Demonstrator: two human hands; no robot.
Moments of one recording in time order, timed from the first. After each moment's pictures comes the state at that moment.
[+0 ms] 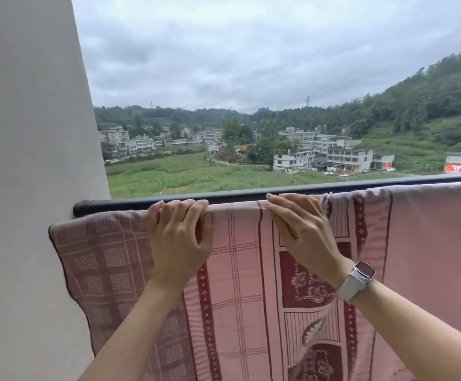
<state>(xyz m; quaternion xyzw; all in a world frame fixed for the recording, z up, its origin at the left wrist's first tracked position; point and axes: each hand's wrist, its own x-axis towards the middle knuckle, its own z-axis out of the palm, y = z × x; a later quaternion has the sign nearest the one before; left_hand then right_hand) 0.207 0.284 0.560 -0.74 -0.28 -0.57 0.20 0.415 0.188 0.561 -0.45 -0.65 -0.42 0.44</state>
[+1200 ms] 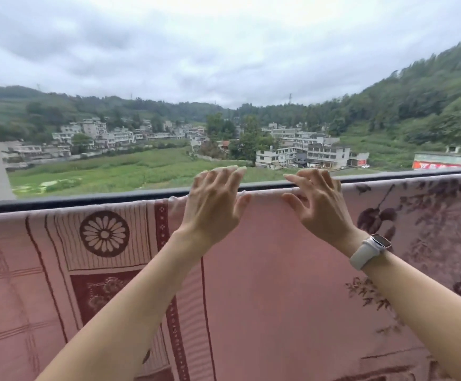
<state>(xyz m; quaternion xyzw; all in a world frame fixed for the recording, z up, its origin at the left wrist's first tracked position) 0.547 0.139 0.609 -0.87 -0.23 -0.41 0.15 0.749 0.050 0.586 -0.61 -0.59 -0.37 0.36</state>
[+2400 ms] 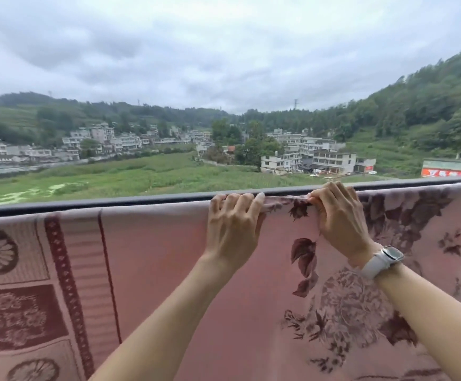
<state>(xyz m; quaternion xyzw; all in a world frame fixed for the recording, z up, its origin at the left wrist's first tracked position) 0.753 0.062 0.575 -0.83 -0.24 -0.47 0.19 0.947 -0.028 0.578 -0.56 -0.58 -0.45 0.37</state>
